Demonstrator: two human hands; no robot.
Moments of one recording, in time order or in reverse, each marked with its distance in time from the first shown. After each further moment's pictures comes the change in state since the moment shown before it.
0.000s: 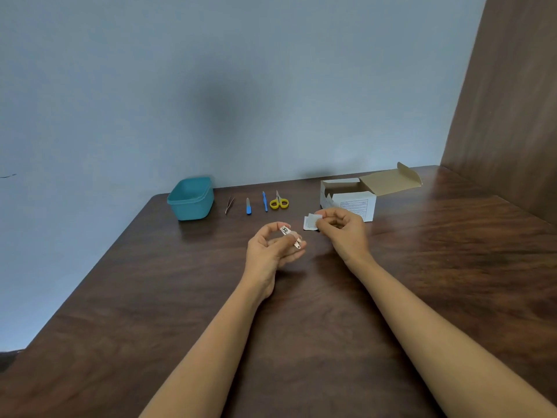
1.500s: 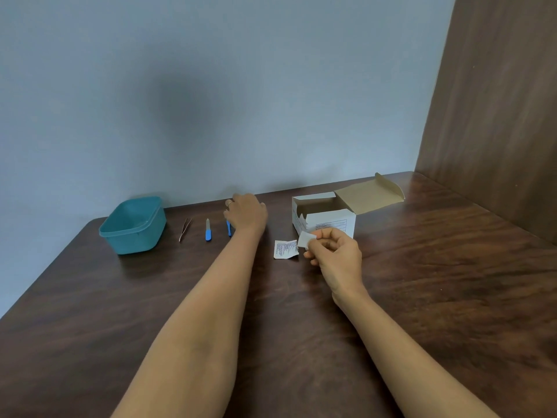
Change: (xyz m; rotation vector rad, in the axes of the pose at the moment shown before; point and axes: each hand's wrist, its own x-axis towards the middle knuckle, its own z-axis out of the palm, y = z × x) left_hand 0.214 -0.007 0.042 1.608 0.334 0.182; right_hand 0.021 0.017 -0.009 0.131 0.213 0.179
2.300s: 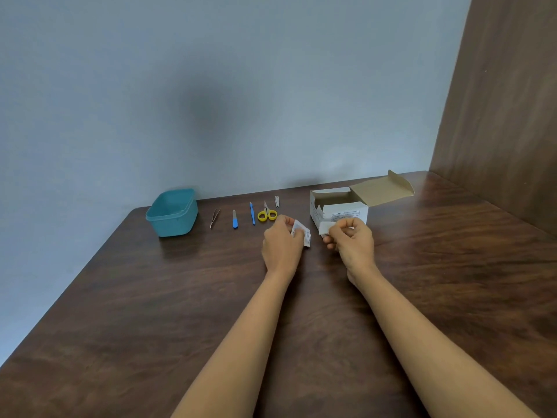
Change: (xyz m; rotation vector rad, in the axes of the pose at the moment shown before) left_hand -0.125 -0.016 -0.013 -0.603 0.048 0.025; right_hand -0.004 -0.005 -0.003 0.081 0.008 0.042
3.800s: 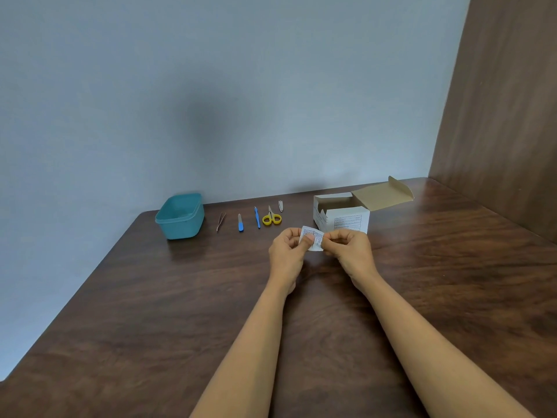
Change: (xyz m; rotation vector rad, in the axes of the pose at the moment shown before) left_hand -0.024 -0.005 -0.009 -0.692 -0.211 -0.095; right_hand -0.009 -0.002 -0.003 -0.230 -0.183 -0.093
